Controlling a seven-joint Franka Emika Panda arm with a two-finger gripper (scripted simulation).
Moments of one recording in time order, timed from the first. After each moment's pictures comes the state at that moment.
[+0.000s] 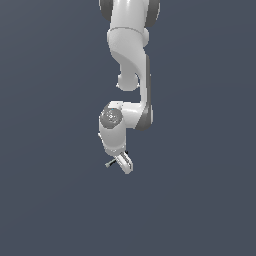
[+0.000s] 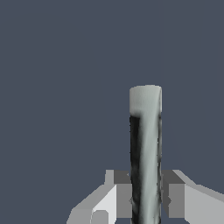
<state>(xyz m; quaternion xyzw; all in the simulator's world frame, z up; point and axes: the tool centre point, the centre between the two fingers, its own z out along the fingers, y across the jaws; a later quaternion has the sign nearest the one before) 0.036 -0.051 0.039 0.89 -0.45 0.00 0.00</state>
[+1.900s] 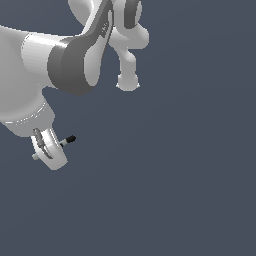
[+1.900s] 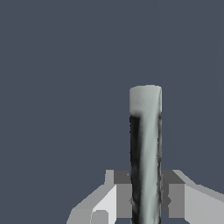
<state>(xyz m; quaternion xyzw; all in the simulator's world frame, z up) 0.106 -0.213 0.269 0.89 -0.45 0.00 0.00</state>
